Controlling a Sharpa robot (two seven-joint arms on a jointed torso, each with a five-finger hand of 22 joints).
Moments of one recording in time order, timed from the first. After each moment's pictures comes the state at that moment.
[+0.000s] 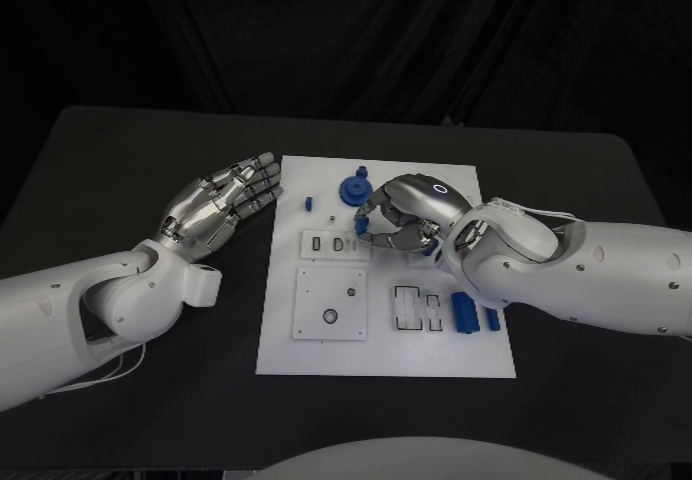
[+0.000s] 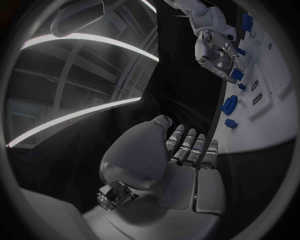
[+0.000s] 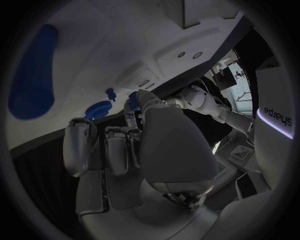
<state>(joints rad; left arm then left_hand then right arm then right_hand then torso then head) 1.27 -0.97 -0.21 1.61 0.06 0.05 0.68 1.46 0.19 0.11 0.24 0.66 0.45 0.15 0.05 0.05 0.20 0.25 0.35 0.05 0.11 0.24 0.24 0.04 0.13 0.05 0.29 0.03 0.02 1.35 -0.84 -0.25 1.73 -1.51 -0.58 -0.17 1.48 -0.11 0.20 0.25 0.39 1.07 0.10 0.15 0.25 1.46 0.01 1.57 1.31 1.47 -0.05 1.55 1.31 0.03 1.47 0.06 1.38 1.31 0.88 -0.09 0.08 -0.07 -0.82</state>
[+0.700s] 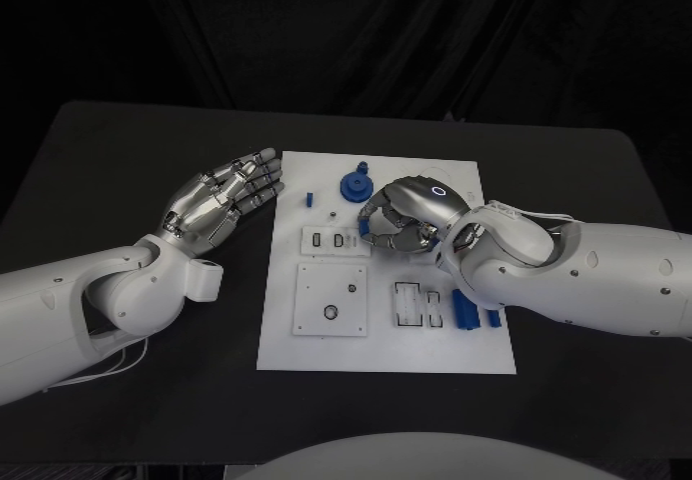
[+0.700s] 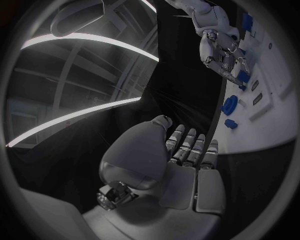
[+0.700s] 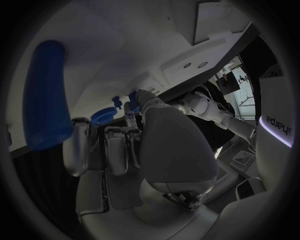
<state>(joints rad) 1.27 -0.97 -0.21 1.61 0.06 0.05 0.68 1.45 0.18 0.12 0.24 0.66 0.45 0.15 0.05 0.05 0.20 0.25 0.35 0.05 0.10 0.24 0.24 0.04 0.13 0.05 0.29 0.03 0.02 1.33 -0.82 -0.25 1.72 -1.58 -0.57 -0.23 1.48 -0.11 0.20 0.24 0.40 1.07 0.10 0.14 0.25 1.47 0.01 1.57 1.31 1.46 -0.05 1.55 1.31 0.03 1.47 0.06 1.37 1.31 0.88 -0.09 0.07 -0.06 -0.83</state>
